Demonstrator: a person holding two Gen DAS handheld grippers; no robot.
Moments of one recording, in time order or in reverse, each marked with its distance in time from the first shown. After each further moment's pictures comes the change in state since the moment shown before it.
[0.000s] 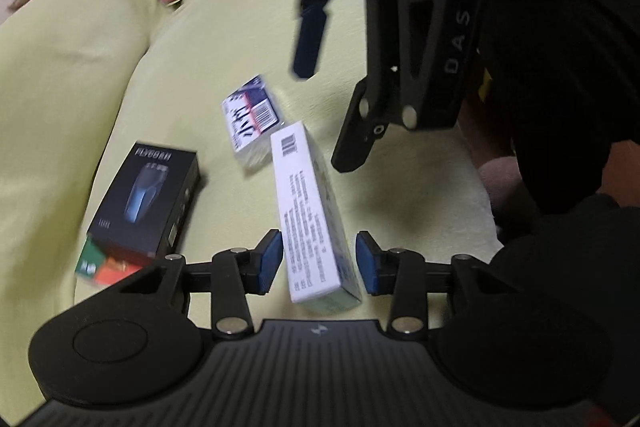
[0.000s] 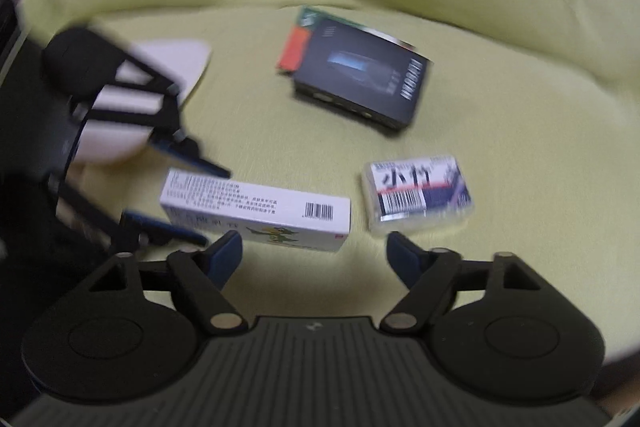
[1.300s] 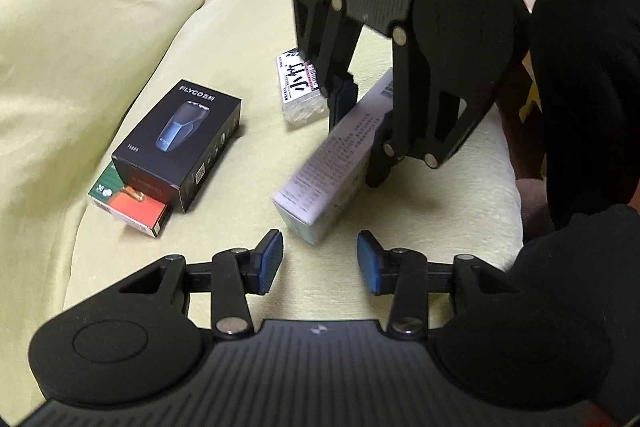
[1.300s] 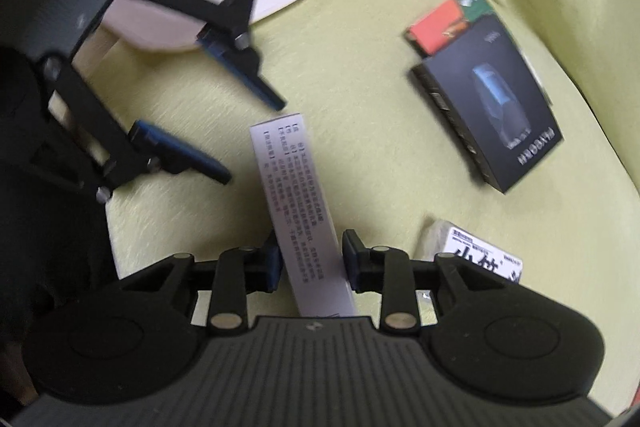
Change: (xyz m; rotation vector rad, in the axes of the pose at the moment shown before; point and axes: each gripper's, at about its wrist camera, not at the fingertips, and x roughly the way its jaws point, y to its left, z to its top) left arm 0.007 0.011 -0.017 -0.250 0.033 0.074; right arm 0.053 0.039 0.043 -0.384 0.221 0.075
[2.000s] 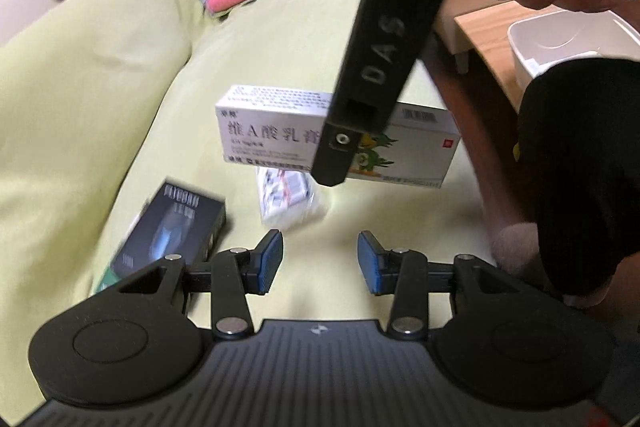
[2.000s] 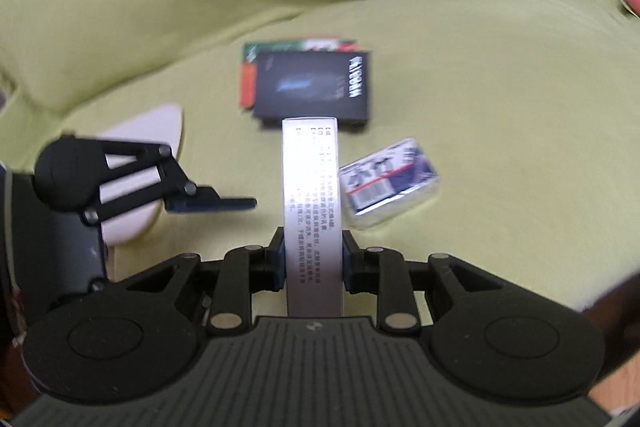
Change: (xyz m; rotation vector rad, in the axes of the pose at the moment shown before) left arm -0.015 -0.030 0.076 0.102 -0.106 0.010; right arm -0.092 -0.062 -0.099 0.845 -0.278 0.042
